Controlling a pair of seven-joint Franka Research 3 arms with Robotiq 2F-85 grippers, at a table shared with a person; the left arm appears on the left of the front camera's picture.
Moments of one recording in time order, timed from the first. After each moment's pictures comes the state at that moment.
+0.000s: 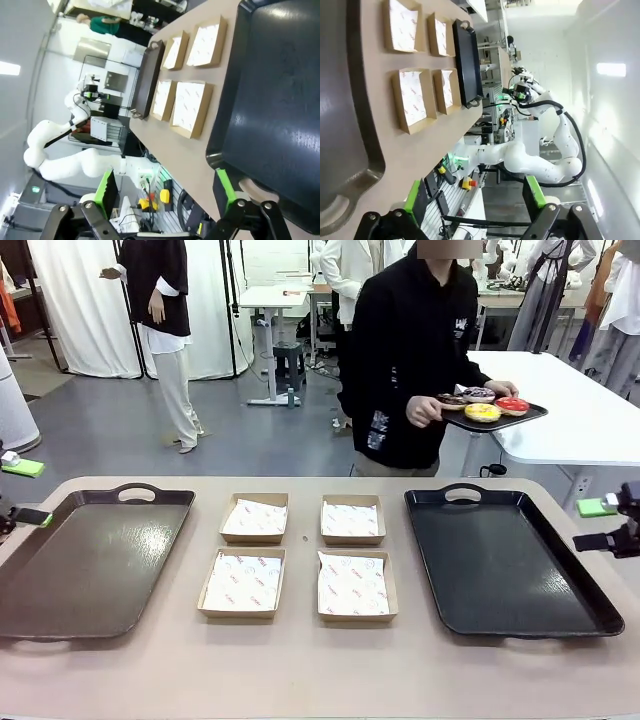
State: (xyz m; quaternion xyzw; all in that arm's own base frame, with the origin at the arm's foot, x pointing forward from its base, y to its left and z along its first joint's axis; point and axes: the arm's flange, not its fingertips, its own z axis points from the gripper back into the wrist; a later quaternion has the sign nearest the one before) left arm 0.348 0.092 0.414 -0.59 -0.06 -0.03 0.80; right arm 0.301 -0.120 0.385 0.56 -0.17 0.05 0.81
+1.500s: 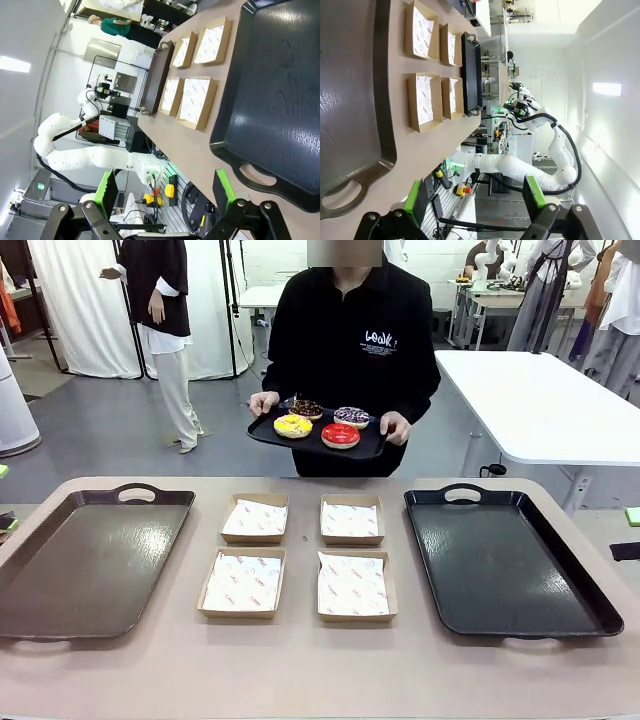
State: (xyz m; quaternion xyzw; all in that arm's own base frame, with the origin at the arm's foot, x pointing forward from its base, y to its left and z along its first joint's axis) left arm 0.339 0.134 0.408 -0.60 -0.06 0.02 0.80; right arm 0.279 -0.152 0.392 0.57 -0.17 0.05 0.80
